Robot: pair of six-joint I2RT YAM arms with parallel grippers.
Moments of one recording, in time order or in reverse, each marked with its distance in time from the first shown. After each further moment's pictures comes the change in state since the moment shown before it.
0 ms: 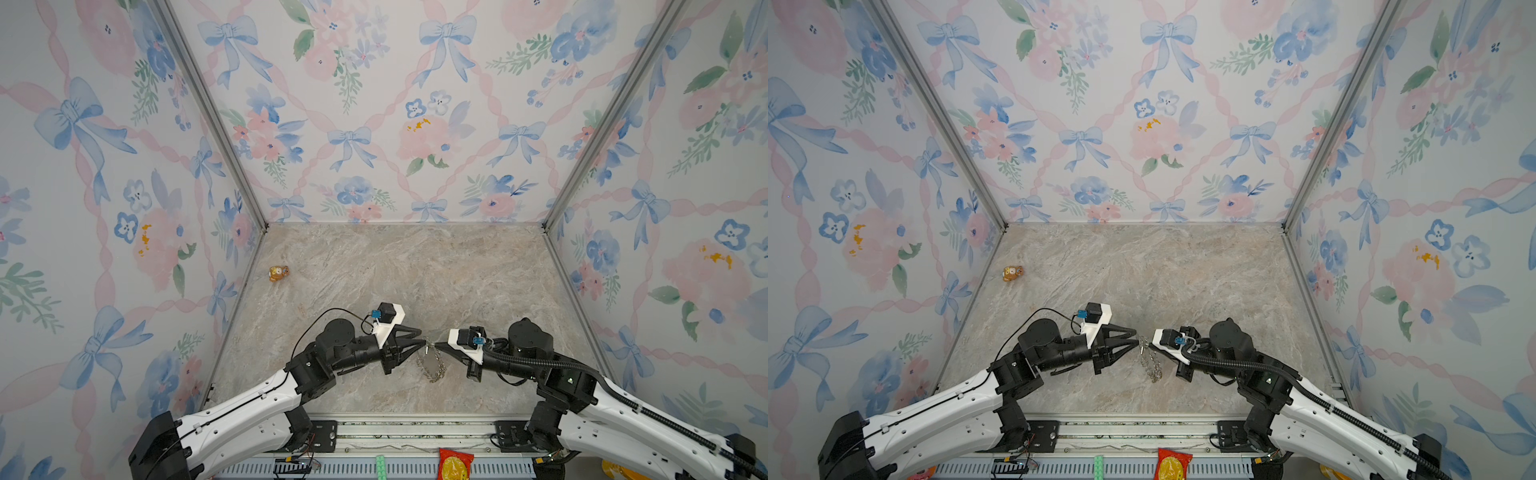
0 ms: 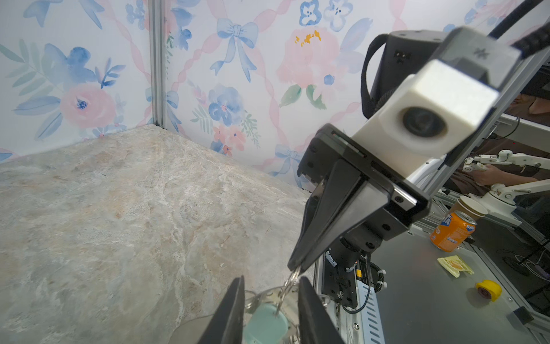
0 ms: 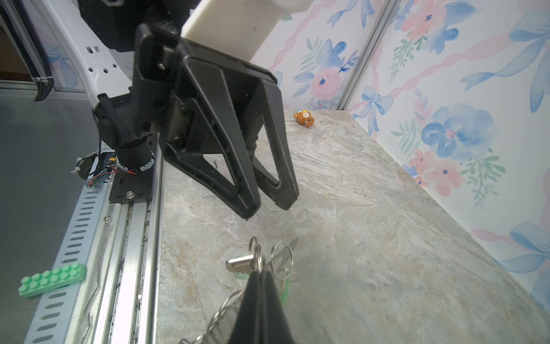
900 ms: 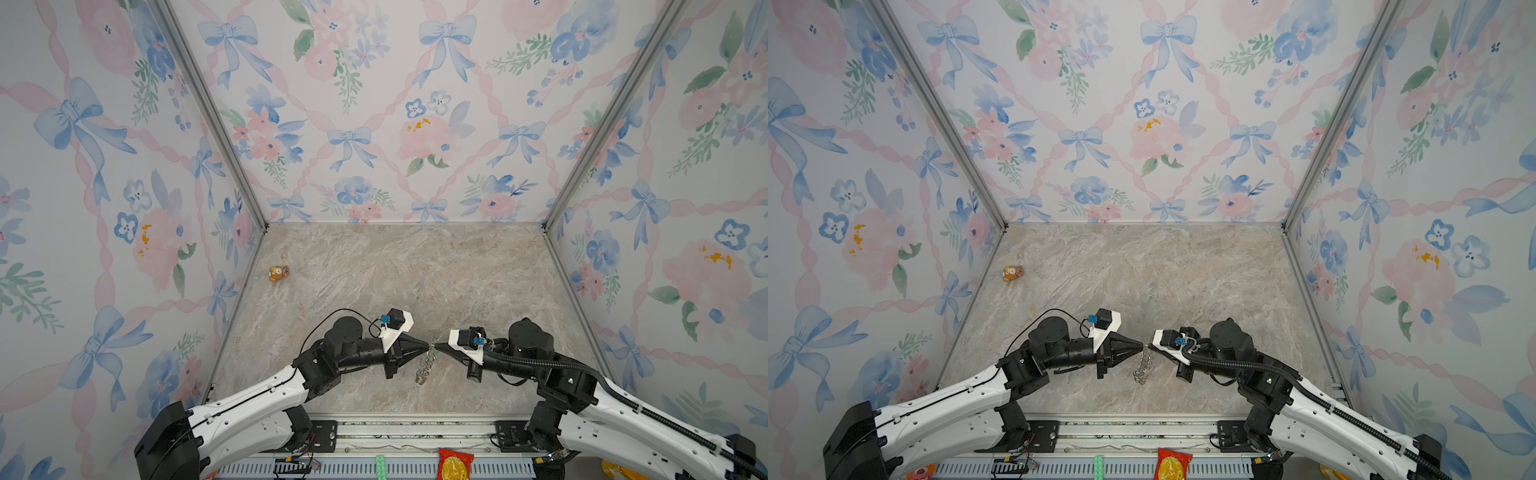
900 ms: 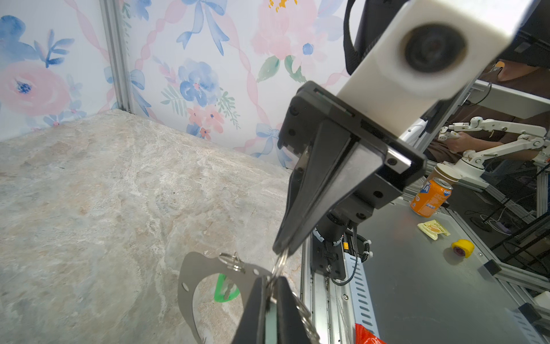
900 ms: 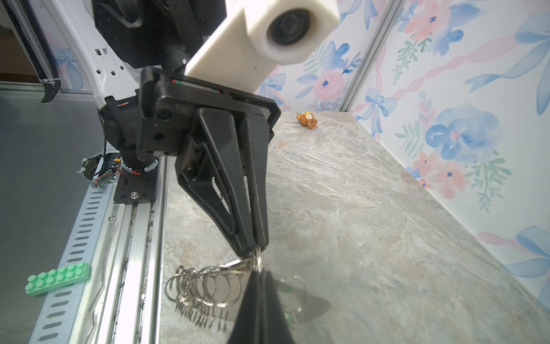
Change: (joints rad) left arm 0.000 0.059 0.000 0.003 0.098 0.049; right arm -0.003 -0.002 0.000 0.000 -0.007 0.001
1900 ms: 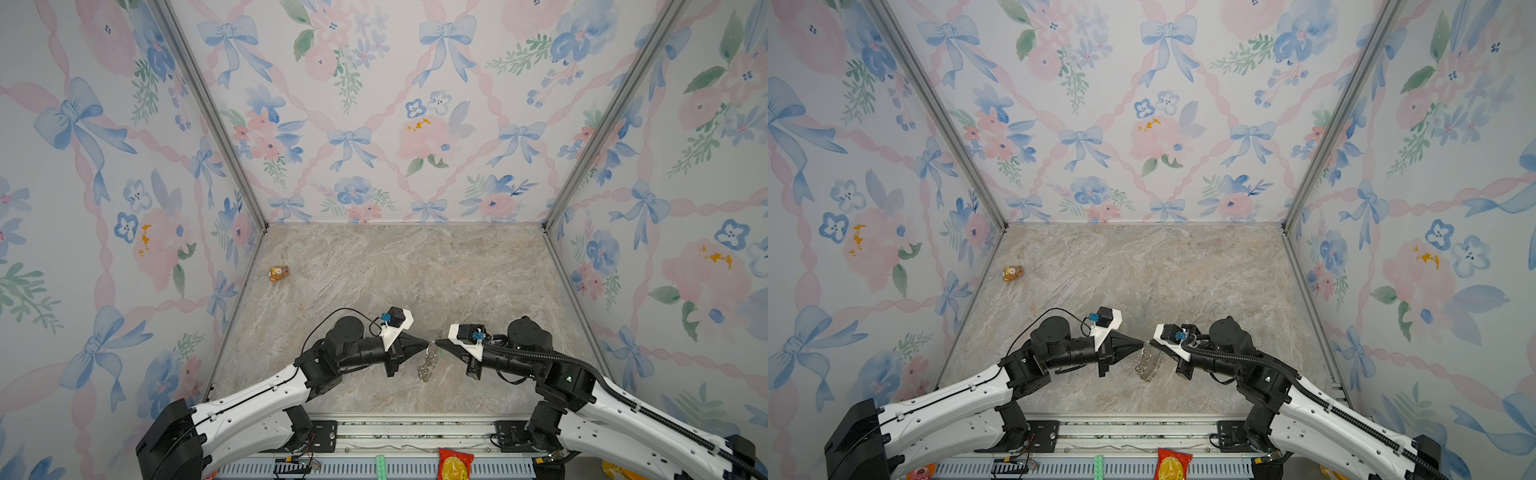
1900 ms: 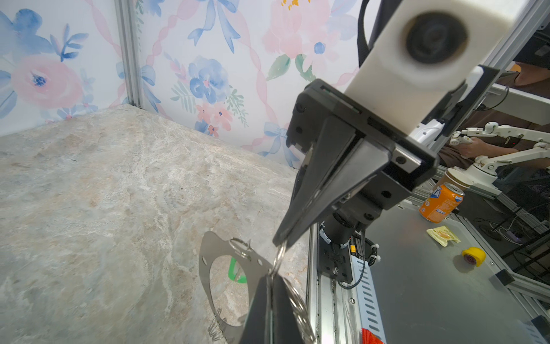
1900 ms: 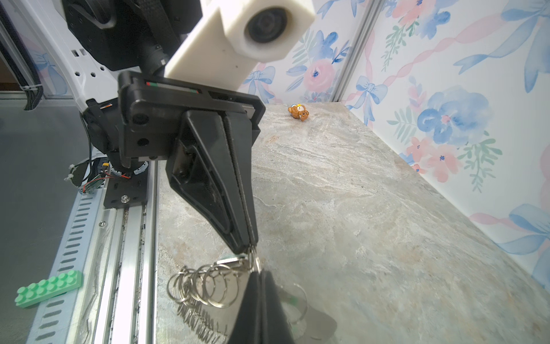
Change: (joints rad) left arm 0.000 0.017 -0.006 0.014 -0.039 -0.014; right arm -0.022 0.022 0.002 -0.001 0.013 0.038
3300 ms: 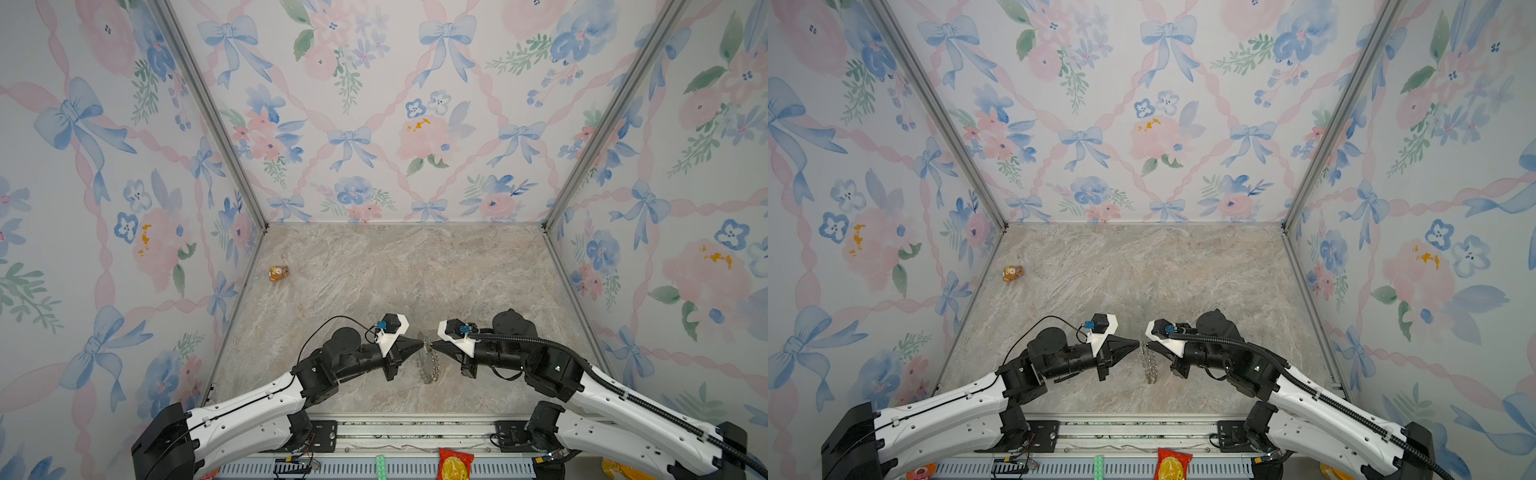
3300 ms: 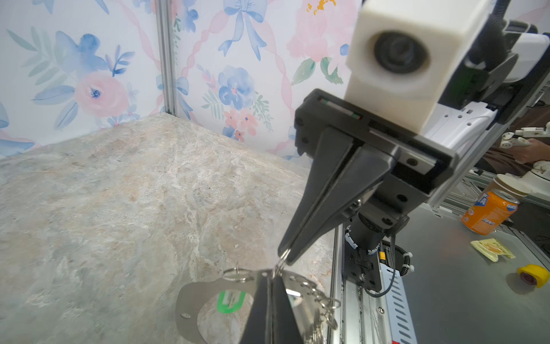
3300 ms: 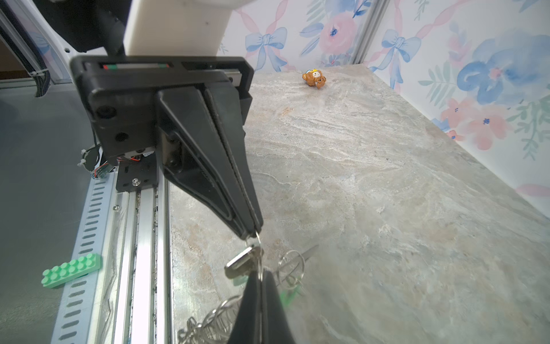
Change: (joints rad) left arm -0.052 -0.074 -0.082 0.032 -0.207 0.021; right arm -0.014 0.094 0.058 -0.078 -0.026 0.027
